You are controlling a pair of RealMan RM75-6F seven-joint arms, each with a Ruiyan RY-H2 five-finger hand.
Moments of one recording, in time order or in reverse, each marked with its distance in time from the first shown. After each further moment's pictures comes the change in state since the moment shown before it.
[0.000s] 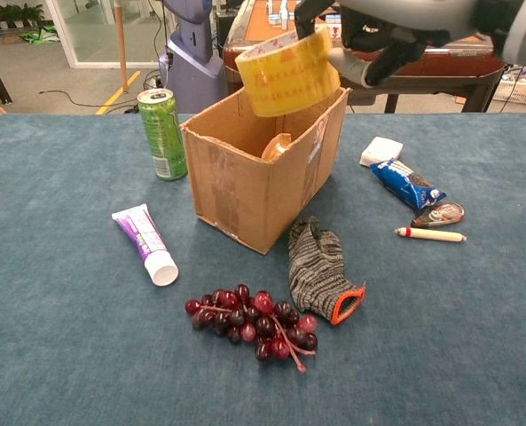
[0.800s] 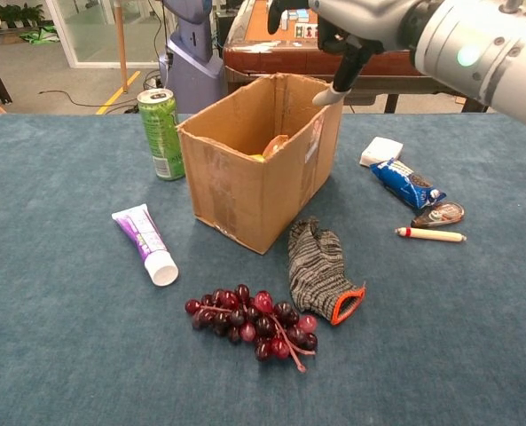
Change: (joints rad) left arm 0.003 0.003 0.007 -0.007 0.014 0.006 0.003; right arm 0.083 -0.189 0.060 0.315 0.067 0.005 0.178
